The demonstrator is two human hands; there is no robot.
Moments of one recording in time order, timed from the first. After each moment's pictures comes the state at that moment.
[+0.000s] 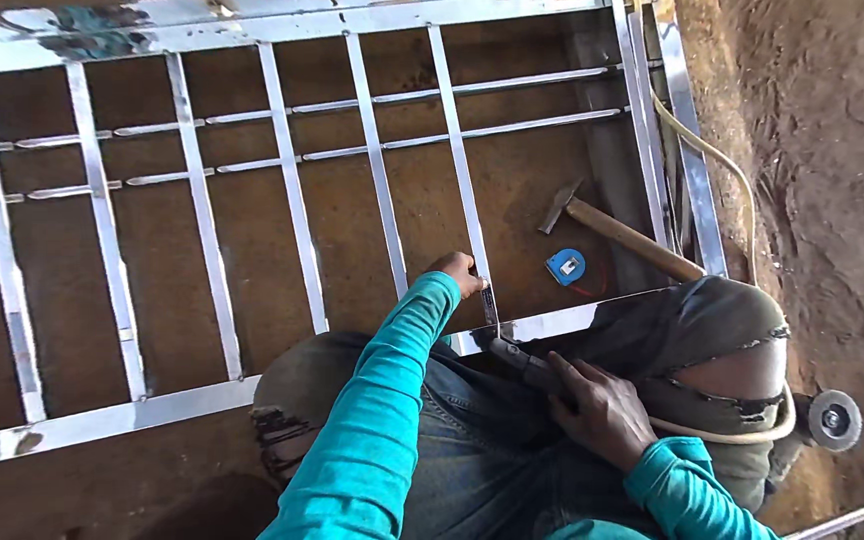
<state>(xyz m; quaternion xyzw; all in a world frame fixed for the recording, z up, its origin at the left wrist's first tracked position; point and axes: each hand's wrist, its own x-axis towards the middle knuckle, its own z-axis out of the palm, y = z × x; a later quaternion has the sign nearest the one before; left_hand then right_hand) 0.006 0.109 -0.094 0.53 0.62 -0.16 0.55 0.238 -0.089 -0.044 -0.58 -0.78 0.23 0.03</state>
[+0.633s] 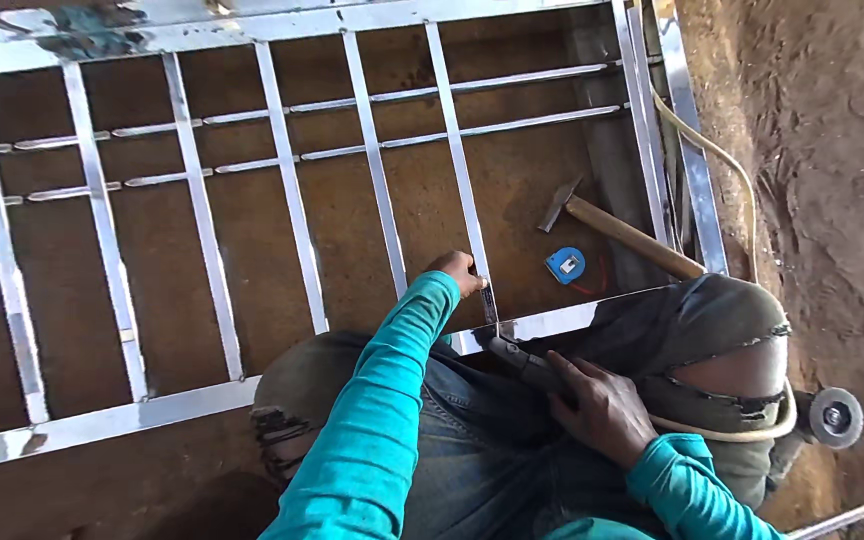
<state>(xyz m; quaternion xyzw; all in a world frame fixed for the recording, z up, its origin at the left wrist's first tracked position) 0.005 0.109 -0.096 0.54 0.62 -0.15 0.54 0.238 -0.086 -0.042 -0.59 -0.76 0.26 0.04</state>
